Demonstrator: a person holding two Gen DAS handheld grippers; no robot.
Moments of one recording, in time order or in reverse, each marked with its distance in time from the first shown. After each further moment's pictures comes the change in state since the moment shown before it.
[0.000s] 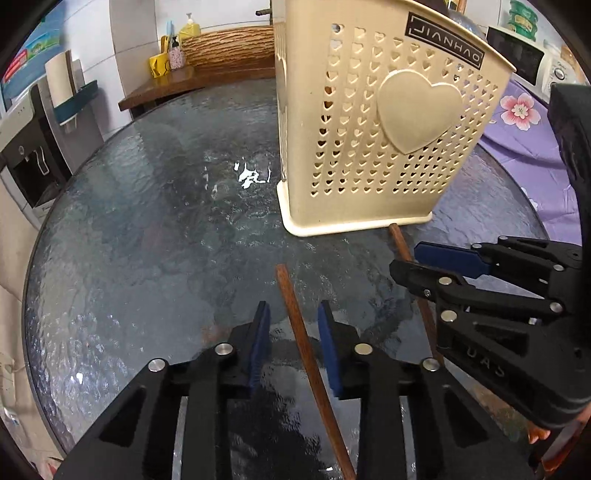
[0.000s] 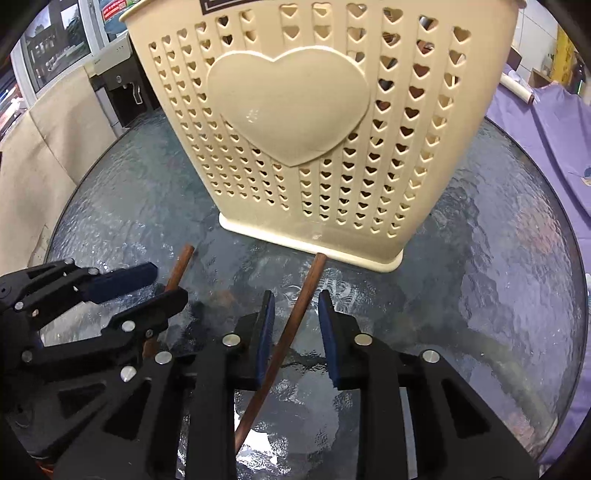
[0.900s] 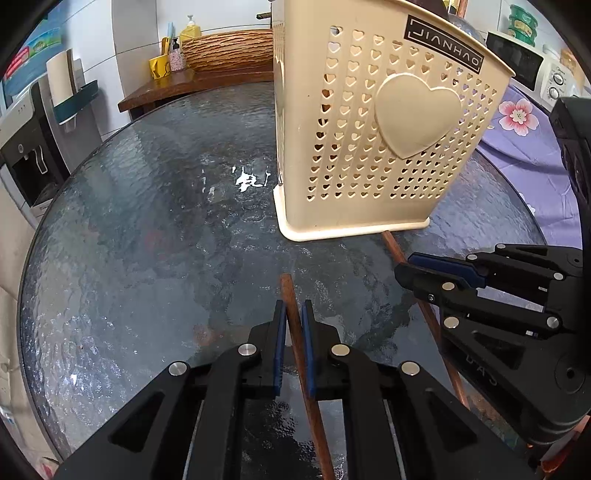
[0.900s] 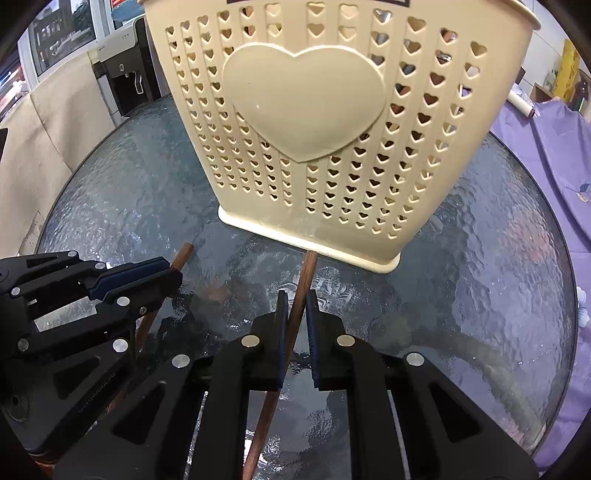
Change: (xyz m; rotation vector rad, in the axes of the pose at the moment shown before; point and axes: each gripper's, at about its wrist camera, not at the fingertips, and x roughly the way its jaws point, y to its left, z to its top) left arm 0.001 -0.004 -0.004 -0.018 -0.017 -0.012; right arm 0.003 0.016 -0.001 -0.065 -0.006 -0.038
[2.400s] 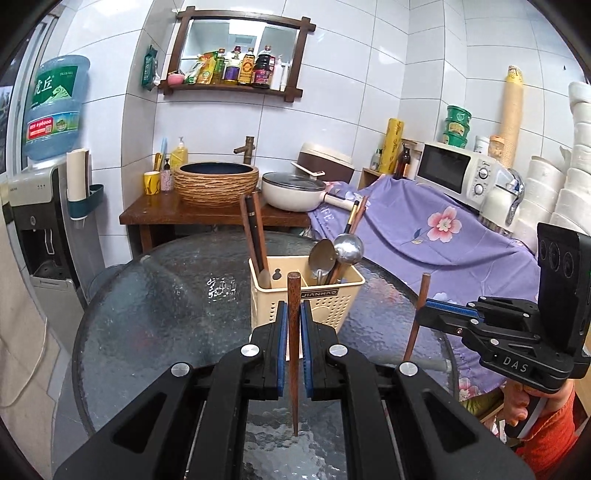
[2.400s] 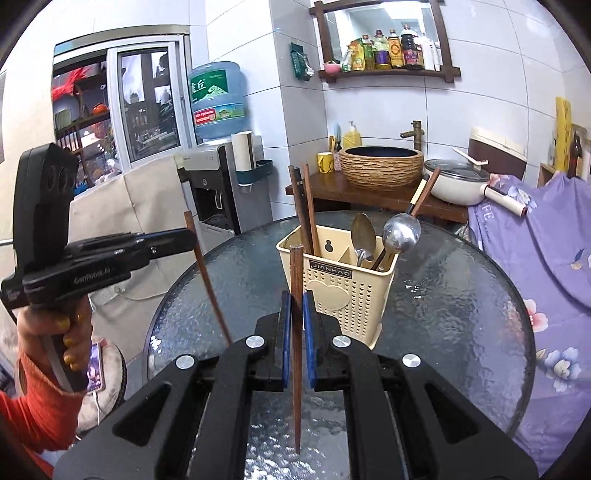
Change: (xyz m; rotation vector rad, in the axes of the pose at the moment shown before) left arm -0.198 0.000 0.023 0.011 -0.463 -0.168; right arm -0.218 -0.045 -0.032 -0.069 -0.475 0.219
